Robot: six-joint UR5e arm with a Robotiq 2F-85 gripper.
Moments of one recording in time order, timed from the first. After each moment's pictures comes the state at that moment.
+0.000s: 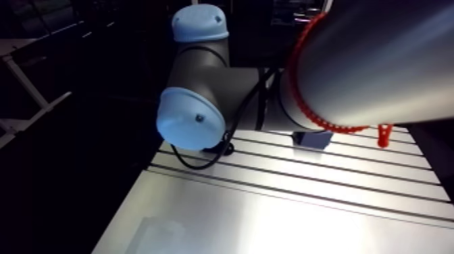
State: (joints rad) arm 0.18 -1.25 2.09 -2.61 -1.63 -1.84
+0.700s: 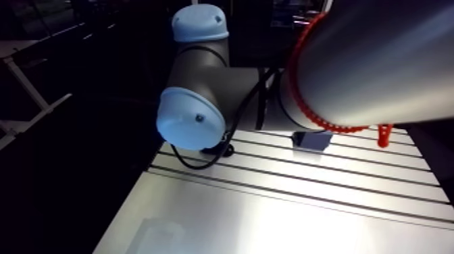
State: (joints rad) arm 0.18 -1.27 2.09 -2.61 -1.63 -1.84
